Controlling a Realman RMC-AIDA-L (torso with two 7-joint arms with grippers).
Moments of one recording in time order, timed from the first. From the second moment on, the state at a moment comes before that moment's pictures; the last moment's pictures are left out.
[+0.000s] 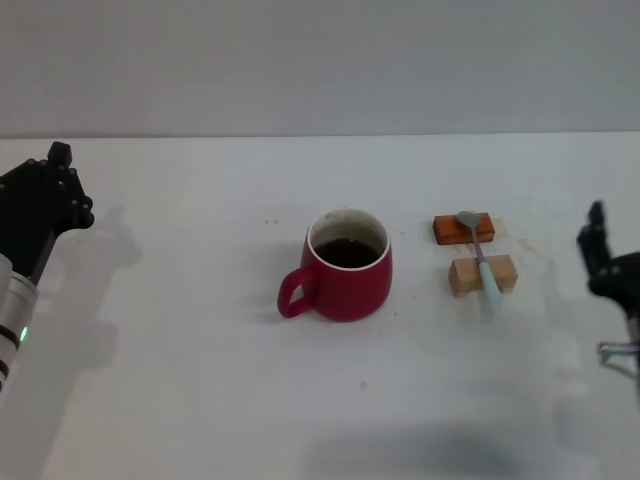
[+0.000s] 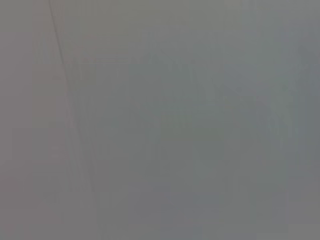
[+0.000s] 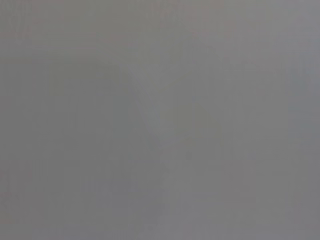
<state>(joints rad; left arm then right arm) -0.41 -2.05 -0.82 -0.25 2.21 1.15 0.17 0.15 2.09 0.54 0.74 -1.84 -1.25 -0.53</state>
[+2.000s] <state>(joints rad) -0.43 -2.03 -0.81 -0.15 2.25 1.21 0.13 0.31 2.09 0.23 0.85 -1.34 -1.03 -0.73</state>
